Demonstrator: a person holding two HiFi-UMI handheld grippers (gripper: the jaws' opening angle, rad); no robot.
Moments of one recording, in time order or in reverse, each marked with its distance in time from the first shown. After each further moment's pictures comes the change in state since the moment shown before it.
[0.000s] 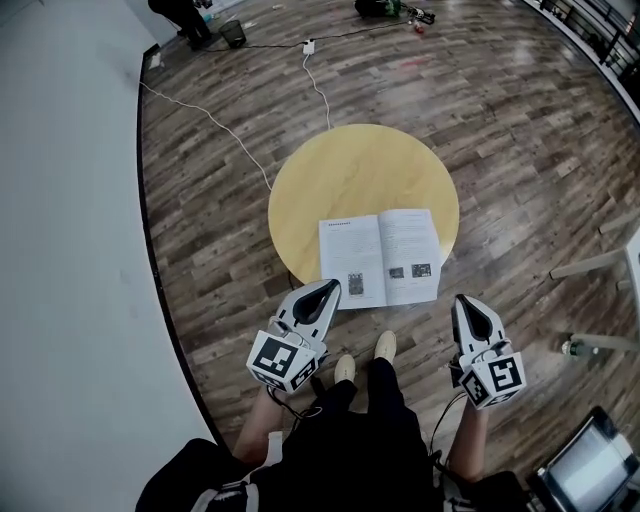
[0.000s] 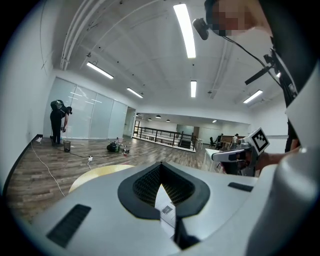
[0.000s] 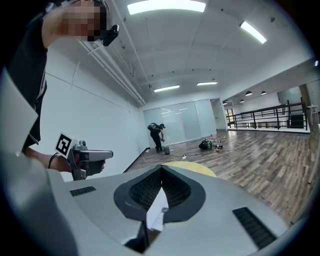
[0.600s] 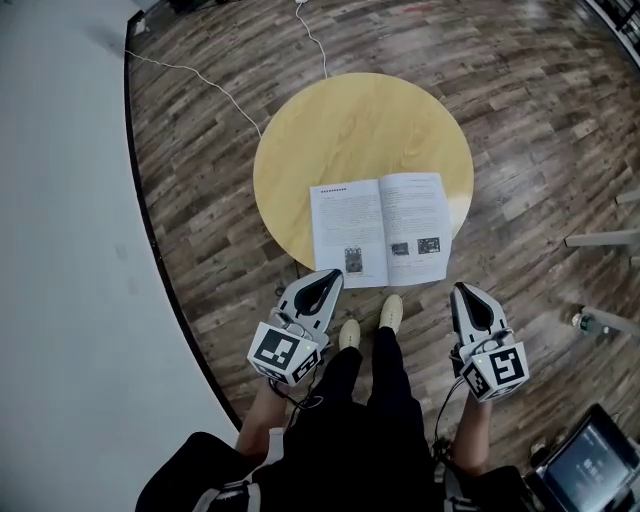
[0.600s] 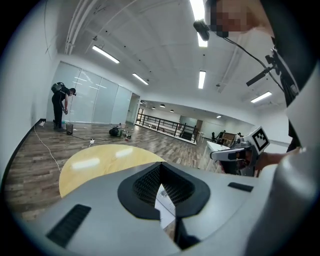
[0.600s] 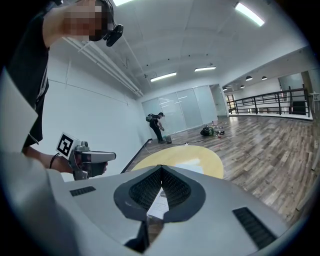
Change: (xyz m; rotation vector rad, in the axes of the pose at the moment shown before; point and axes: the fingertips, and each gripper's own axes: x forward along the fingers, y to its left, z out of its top) left arm 0.029 0.007 -0.076 -0.102 0.140 0.018; right arm 0.027 -0.020 -0.065 0.075 0.123 0.036
